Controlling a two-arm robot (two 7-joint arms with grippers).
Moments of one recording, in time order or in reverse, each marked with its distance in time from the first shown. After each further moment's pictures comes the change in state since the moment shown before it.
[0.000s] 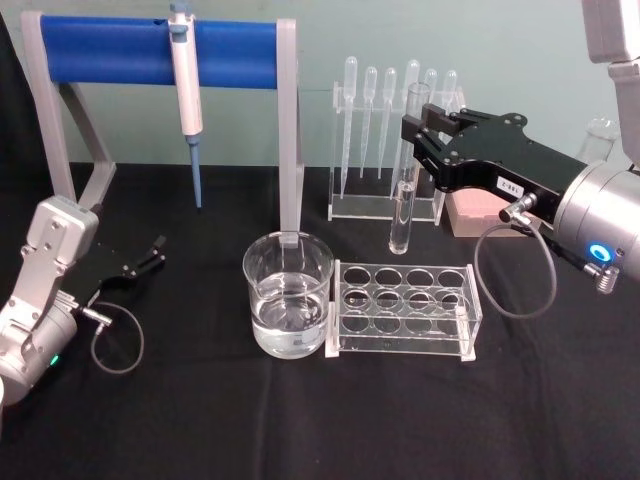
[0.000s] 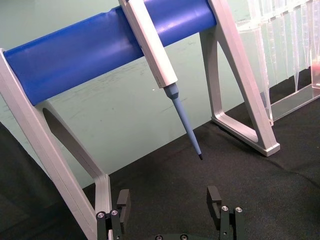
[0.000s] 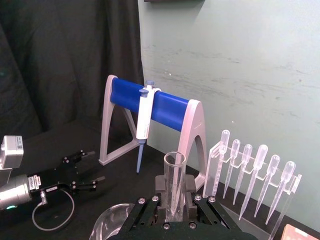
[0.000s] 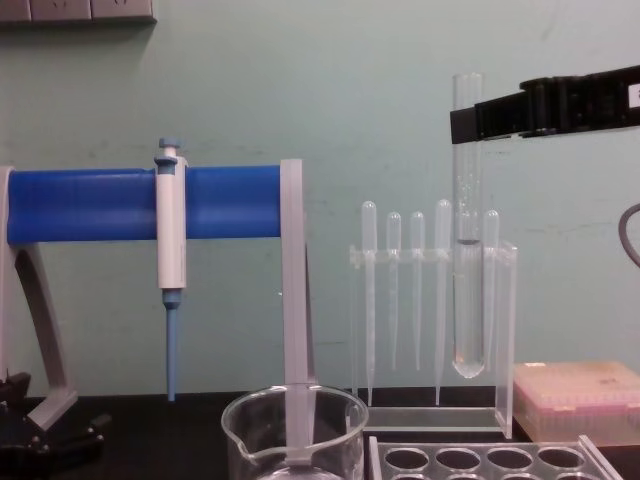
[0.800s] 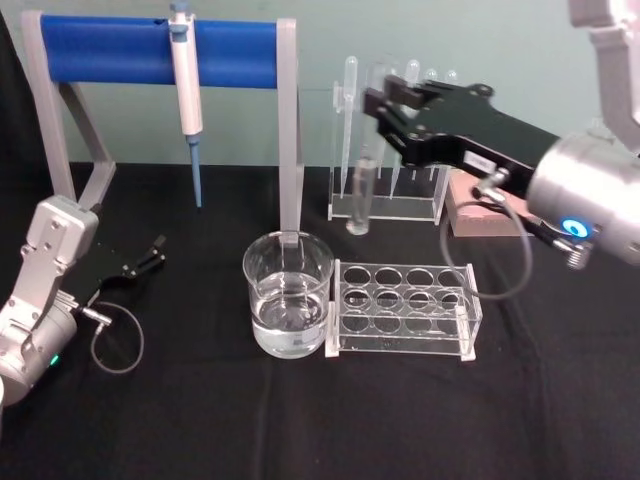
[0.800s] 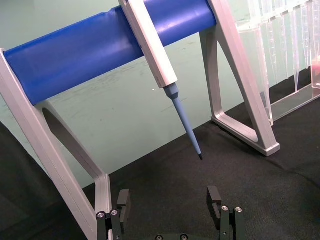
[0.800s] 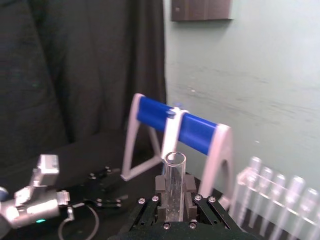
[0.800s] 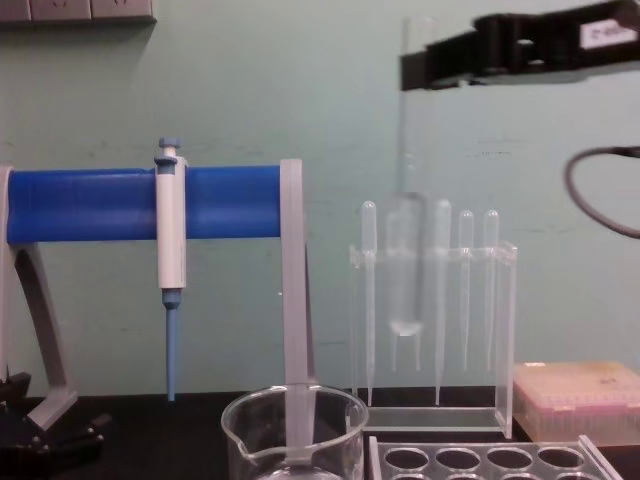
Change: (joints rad) left arm 0.000 0.000 0.000 0.000 0.000 0.000 0.000; right arm 0.084 -0.026 -0.059 0.005 0.036 -0.001 0.024
